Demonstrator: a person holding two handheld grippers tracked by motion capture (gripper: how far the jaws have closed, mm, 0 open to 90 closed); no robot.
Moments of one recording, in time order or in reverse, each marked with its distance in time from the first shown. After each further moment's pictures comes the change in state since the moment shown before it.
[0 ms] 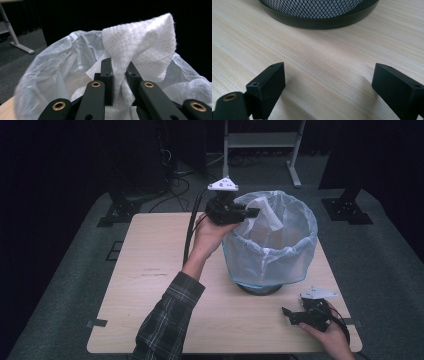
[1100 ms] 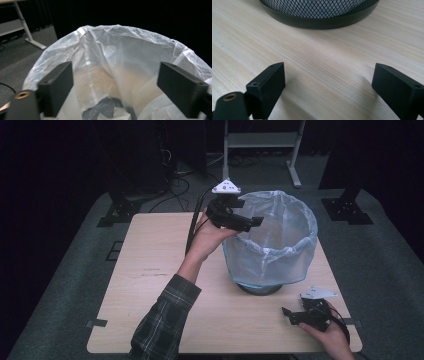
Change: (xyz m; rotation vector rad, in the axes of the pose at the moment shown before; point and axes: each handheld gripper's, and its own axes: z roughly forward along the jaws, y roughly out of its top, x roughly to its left) left arm -0.006 -0.004 -0.011 0.033 0.102 0.017; right arm 0.000 0.000 0.000 0.000 0.001 -0.001
